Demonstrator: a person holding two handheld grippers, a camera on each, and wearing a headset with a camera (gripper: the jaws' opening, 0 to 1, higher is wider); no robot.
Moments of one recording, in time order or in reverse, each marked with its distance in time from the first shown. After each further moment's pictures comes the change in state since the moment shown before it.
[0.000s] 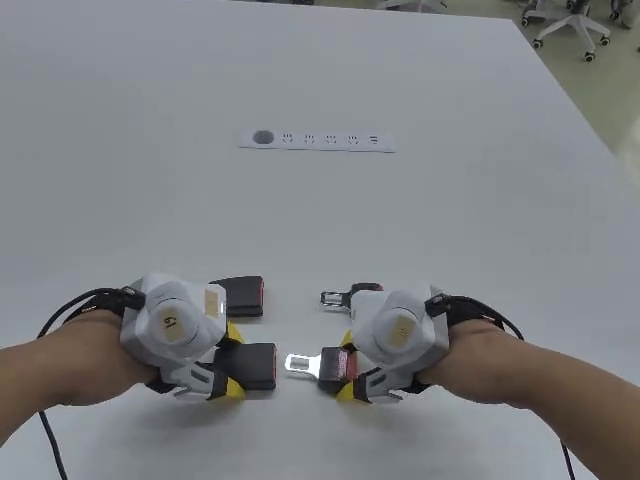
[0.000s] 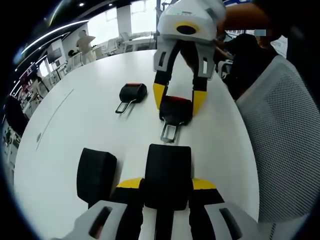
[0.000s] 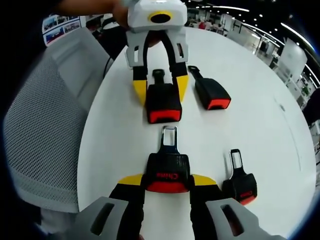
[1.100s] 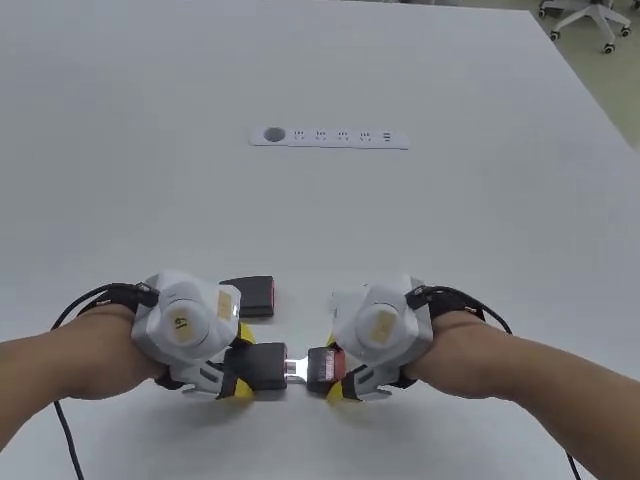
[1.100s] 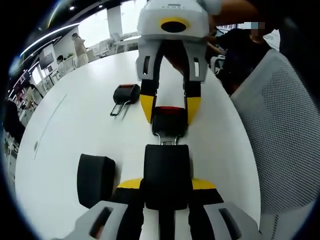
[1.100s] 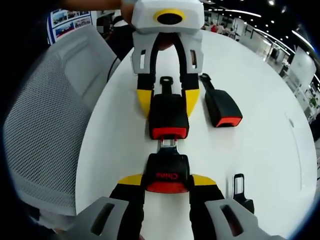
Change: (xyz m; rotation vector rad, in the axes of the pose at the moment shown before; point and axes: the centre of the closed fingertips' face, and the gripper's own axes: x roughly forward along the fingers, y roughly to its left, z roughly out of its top) left arm 0.001 -0.002 0.003 0.068 0.017 -0.040; right arm 0.012 0.001 0.020 -0.075 -0.008 0.064
